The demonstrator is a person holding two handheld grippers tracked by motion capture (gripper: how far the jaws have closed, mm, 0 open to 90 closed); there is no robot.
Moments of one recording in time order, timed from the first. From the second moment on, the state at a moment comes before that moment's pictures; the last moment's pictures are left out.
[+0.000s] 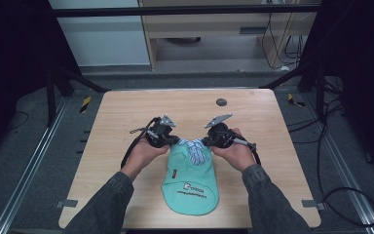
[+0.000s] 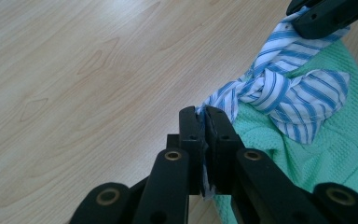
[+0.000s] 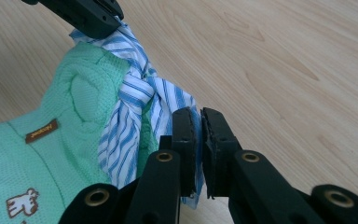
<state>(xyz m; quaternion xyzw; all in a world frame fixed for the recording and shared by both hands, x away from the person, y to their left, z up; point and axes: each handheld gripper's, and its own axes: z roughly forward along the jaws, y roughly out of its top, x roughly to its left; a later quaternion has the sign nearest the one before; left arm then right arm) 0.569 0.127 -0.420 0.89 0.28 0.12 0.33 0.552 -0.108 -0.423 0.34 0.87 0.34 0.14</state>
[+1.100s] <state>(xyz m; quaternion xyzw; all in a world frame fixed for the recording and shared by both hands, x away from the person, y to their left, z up) 0.571 0.126 -0.397 0.89 0.27 0.15 0.34 0.554 -0.111 -0.398 0.31 0.87 0.35 0.17</state>
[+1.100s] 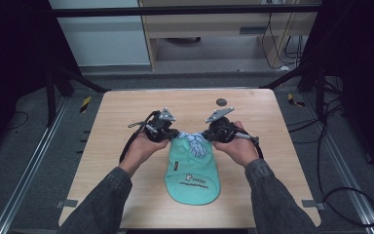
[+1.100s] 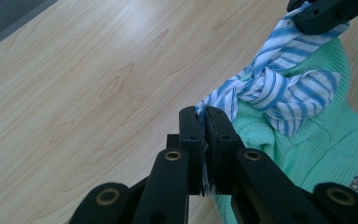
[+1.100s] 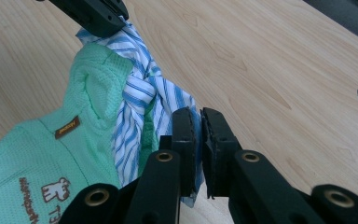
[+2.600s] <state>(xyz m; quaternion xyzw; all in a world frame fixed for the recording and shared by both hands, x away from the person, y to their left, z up) 0.573 0.126 -0.376 0.89 0.24 0.17 0.34 0.557 -0.110 -0.381 0.26 0.88 0.34 0.20</state>
